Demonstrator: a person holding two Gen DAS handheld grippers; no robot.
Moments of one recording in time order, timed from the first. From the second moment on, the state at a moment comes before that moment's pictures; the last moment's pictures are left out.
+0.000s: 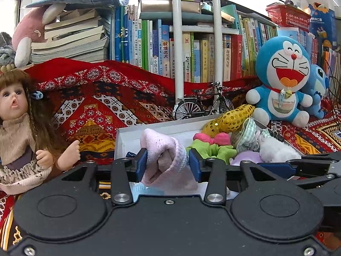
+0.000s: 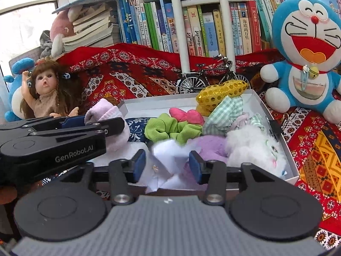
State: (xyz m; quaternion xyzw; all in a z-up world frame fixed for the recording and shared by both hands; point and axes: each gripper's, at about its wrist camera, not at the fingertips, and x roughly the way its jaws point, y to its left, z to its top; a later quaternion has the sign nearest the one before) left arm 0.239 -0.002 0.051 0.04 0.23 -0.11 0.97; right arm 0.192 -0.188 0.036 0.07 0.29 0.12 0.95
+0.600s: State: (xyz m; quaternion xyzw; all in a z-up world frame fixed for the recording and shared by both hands) left arm 0.195 0.018 0.078 0.02 0.21 -0.11 0.97; right arm 0.149 -0.205 0.056 0.06 0.26 0.08 0.96
